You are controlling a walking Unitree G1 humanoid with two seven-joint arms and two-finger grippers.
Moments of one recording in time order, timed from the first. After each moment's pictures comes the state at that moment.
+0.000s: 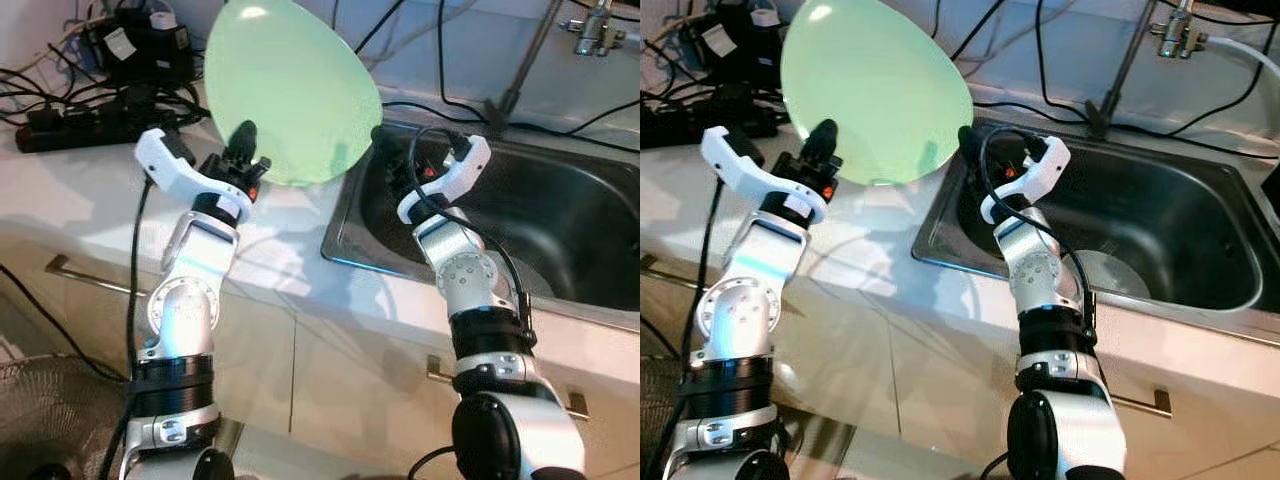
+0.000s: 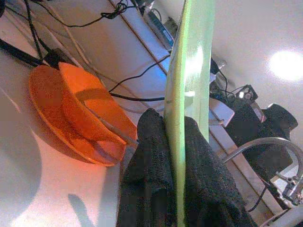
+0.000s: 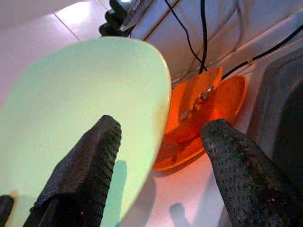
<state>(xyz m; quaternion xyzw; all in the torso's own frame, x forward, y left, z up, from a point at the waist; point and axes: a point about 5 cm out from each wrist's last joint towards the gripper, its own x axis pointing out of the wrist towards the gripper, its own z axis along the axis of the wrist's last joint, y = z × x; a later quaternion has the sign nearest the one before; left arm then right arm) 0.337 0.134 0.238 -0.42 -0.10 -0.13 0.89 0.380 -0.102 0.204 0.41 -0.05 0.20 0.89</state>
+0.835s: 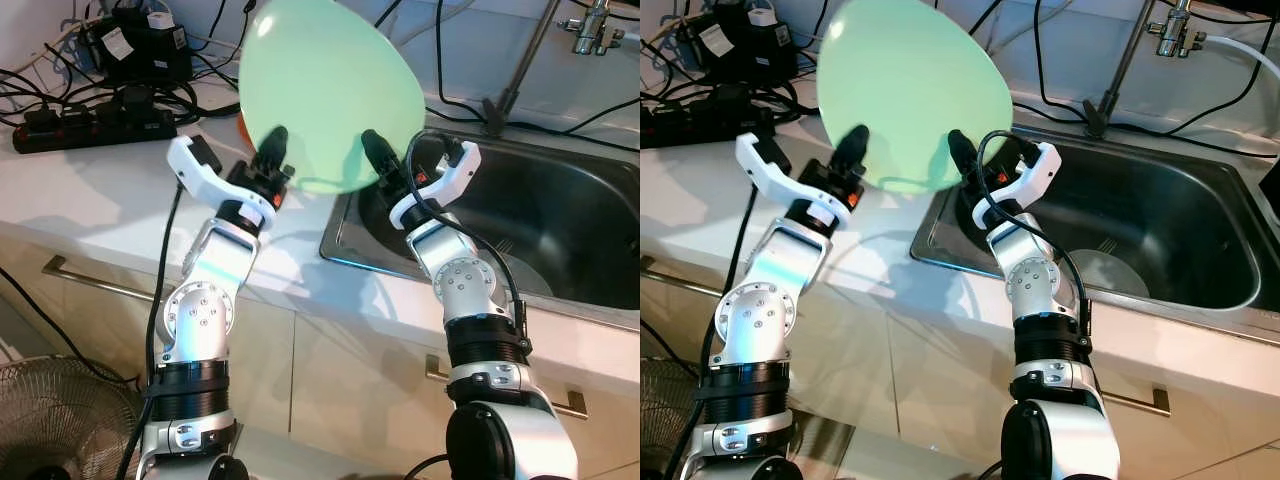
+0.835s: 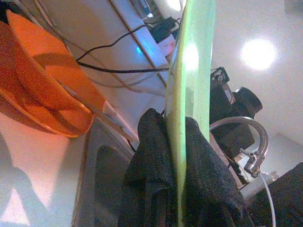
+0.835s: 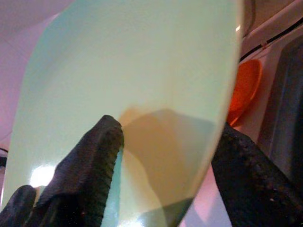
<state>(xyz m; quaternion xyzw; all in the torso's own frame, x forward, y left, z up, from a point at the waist) 0.333 0.111 0.230 -0.45 -0.07 -0.20 0.87 0.375 -0.091 0.202 0.44 -0.03 0.23 0.87</state>
